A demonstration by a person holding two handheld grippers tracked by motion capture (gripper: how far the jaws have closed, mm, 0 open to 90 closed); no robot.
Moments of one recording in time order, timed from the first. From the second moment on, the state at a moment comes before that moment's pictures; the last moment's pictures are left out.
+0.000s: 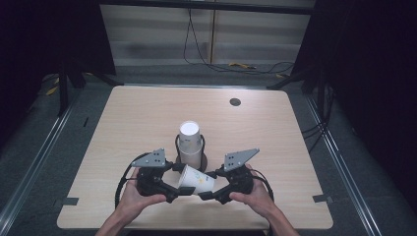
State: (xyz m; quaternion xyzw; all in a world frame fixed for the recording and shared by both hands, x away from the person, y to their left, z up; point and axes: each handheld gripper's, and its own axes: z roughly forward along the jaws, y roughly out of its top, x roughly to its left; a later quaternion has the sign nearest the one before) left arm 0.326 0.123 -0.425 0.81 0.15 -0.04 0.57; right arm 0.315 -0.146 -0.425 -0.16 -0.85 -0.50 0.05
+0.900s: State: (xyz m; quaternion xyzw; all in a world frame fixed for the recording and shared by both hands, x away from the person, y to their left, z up) left arm 0.321 0.130 -0.419 0.81 0.16 -0.03 0.57; right arm 0.315 -0.151 -0.427 -0.21 -0.85 -0.49 0.03
